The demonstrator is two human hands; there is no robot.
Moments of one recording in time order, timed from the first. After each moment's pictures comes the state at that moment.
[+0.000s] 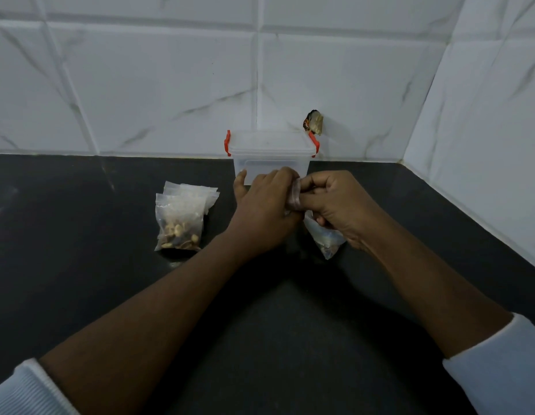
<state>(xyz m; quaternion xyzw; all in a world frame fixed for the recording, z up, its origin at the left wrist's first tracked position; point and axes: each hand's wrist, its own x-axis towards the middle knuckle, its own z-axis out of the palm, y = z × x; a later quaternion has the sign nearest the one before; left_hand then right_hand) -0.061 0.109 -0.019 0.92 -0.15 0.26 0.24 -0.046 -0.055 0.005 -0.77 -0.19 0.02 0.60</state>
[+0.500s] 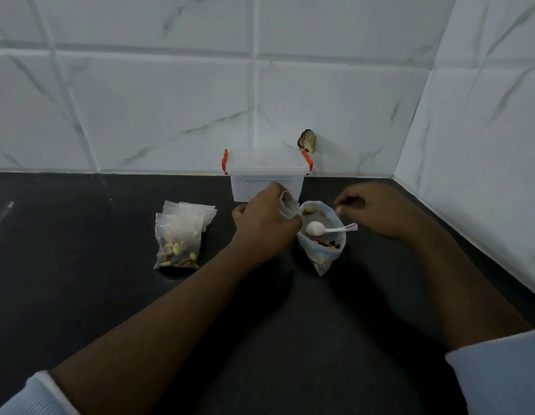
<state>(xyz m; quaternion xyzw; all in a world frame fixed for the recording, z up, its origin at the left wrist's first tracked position) -0.063 0.094 -0.001 0.90 -0.04 0.17 0.39 -0.016 -0.134 0.033 -0.95 -0.20 -0.09 0.21</state>
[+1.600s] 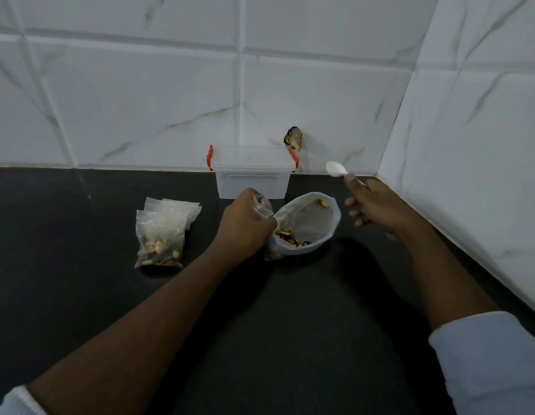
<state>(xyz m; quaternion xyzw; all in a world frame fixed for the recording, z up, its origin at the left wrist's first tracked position) -0.058 0.103 -0.013 0.86 0.00 0.11 0.50 0.008 -0.157 0.009 -0.85 -0.01 -0.05 0.52</state>
